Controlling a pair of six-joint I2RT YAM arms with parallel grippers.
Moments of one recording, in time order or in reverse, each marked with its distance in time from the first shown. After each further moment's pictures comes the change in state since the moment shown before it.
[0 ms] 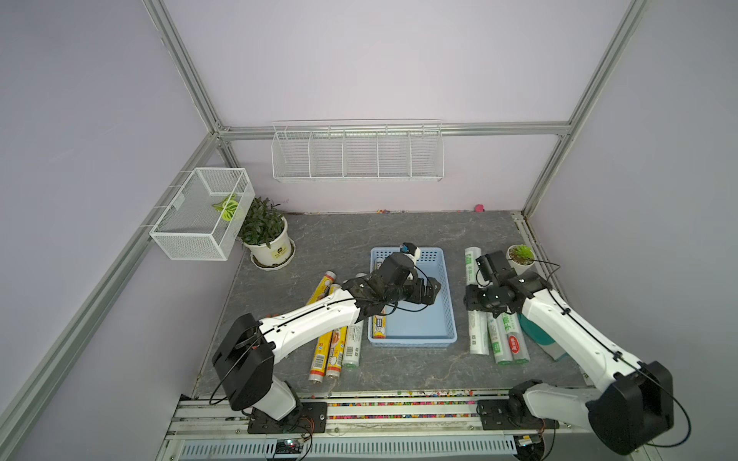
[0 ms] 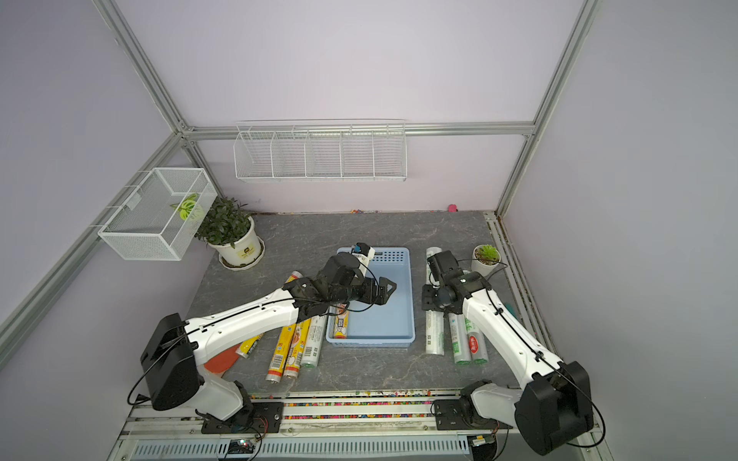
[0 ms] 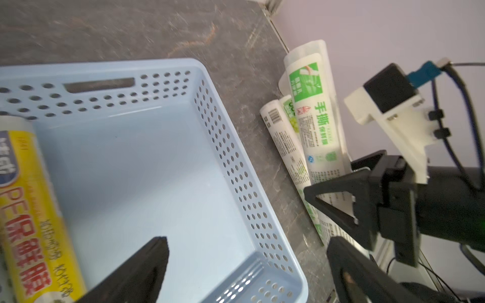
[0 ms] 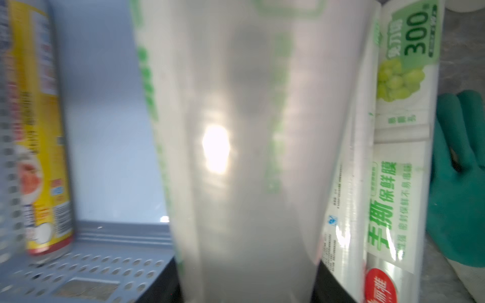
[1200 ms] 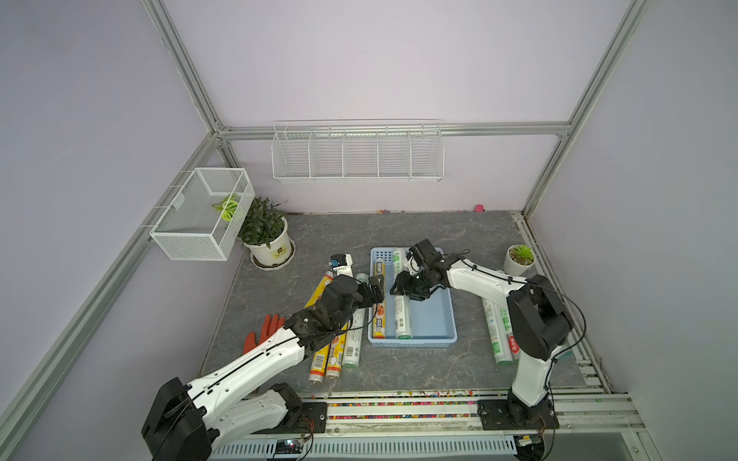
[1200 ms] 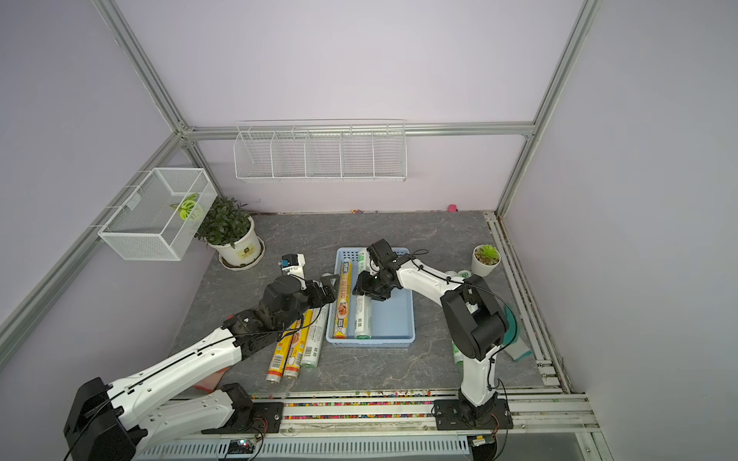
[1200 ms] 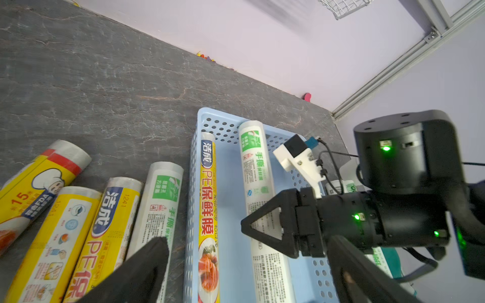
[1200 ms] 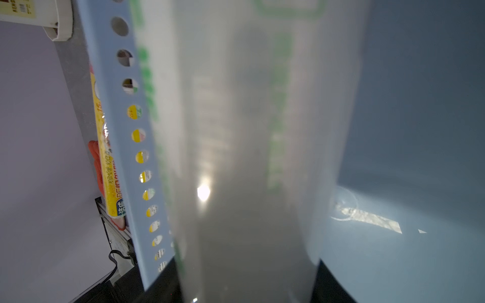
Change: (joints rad) left arm 0.148 -0.457 -0.444 0.122 -0.262 -0.138; right arm 0.245 0.673 0.312 0.372 -0.412 0.280
